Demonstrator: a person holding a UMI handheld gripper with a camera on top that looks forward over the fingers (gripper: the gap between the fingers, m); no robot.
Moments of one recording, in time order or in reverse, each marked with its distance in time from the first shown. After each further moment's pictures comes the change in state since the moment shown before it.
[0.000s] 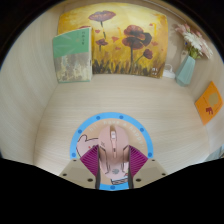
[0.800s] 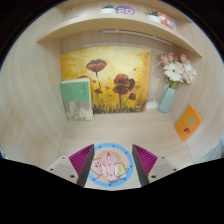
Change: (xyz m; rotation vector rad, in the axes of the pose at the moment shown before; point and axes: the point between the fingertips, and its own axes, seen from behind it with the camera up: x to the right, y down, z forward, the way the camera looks) arm 0.019 -0.107 -0.160 0.228 0.021 0.055
